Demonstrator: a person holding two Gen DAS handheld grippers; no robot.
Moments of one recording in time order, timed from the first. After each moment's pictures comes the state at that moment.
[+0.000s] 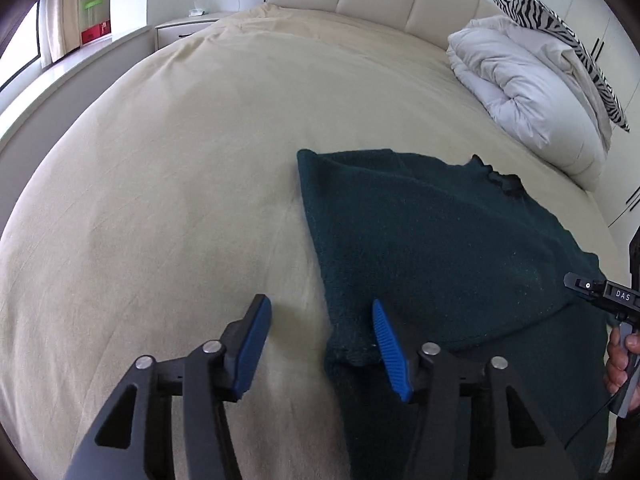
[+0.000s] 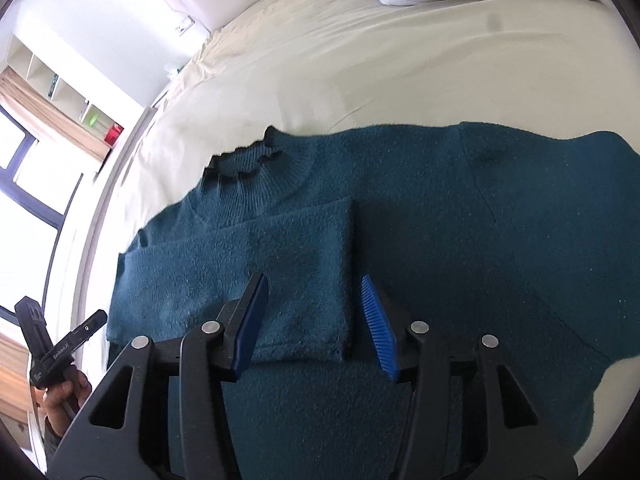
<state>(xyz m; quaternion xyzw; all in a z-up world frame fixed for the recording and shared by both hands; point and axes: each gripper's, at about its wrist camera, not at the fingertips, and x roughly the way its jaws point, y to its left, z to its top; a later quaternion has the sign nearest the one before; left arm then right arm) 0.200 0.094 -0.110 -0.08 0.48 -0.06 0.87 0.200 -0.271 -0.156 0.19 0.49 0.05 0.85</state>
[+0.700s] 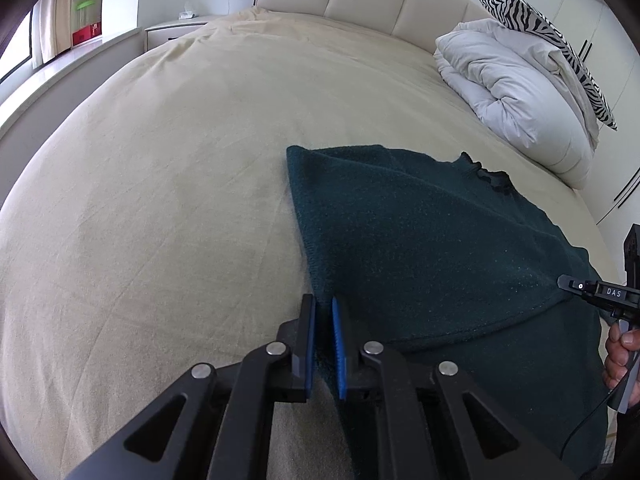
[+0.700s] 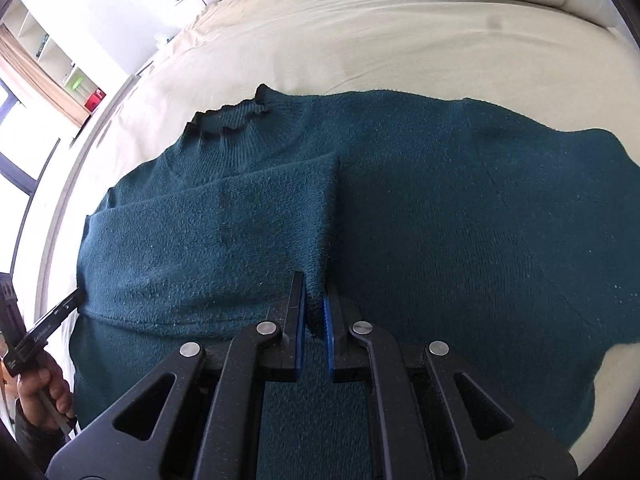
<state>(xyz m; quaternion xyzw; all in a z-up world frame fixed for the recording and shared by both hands) 0.193 0.101 -0.114 -0.09 0.47 -0.09 0.87 0.184 -0.266 -0.157 0.16 0.50 0.02 0.85</state>
